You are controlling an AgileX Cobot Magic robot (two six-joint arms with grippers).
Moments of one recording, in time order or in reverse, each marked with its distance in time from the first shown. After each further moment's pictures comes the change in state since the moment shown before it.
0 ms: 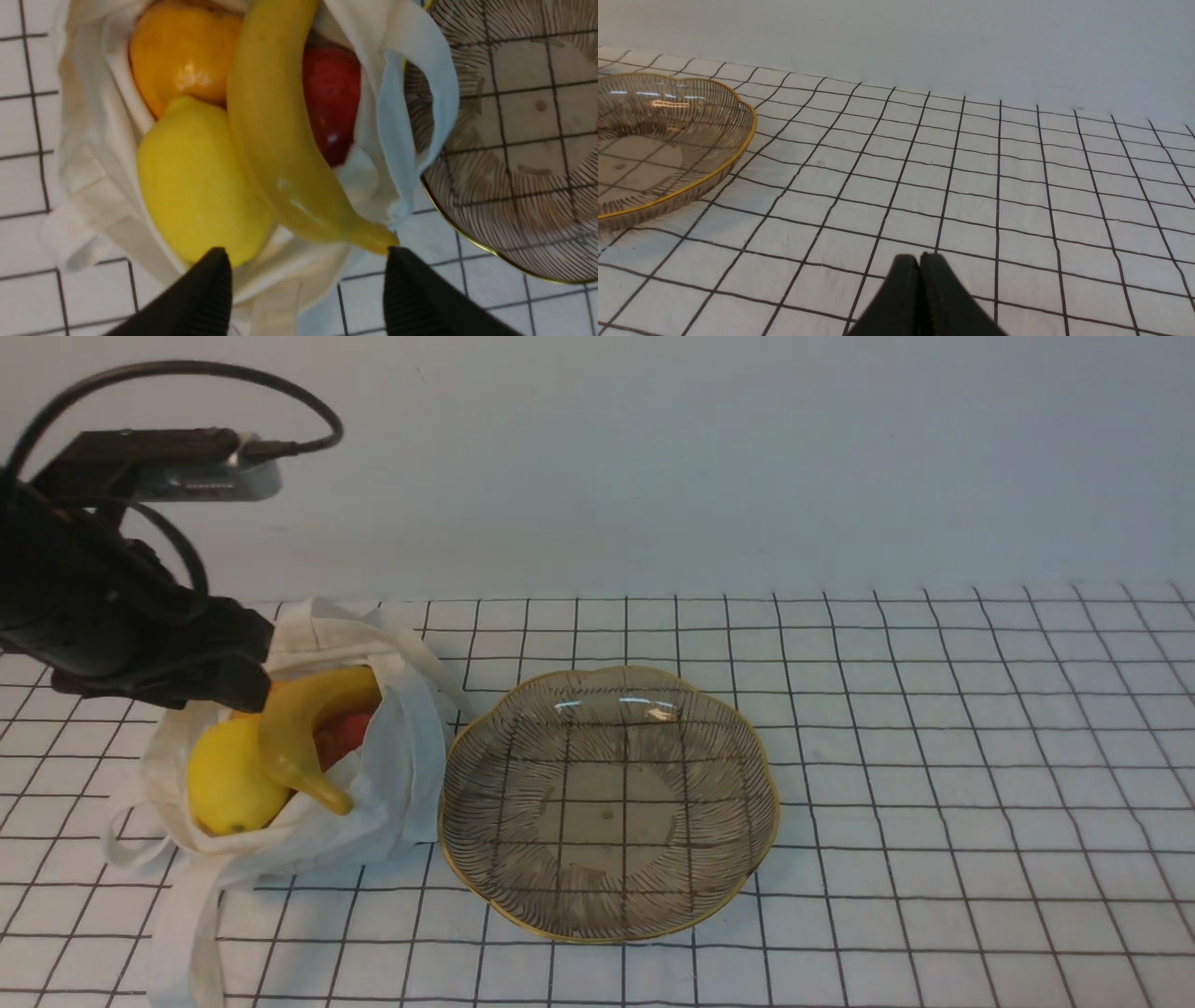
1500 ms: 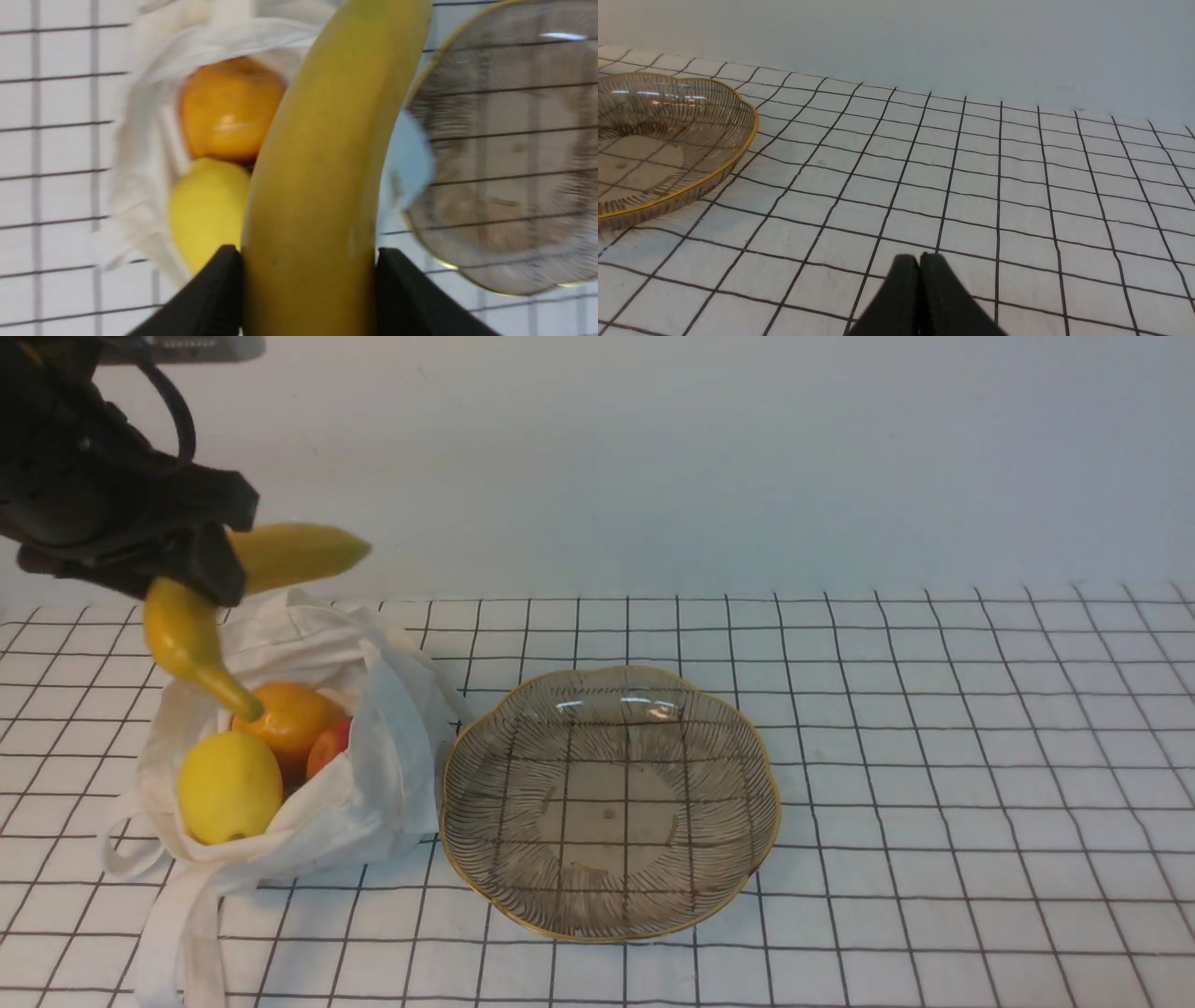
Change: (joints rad) right arm 0.000 0.000 0.000 -0.001 0.000 -0.002; left arm -0.077 -0.009 -0.303 0.048 0.250 -0.163
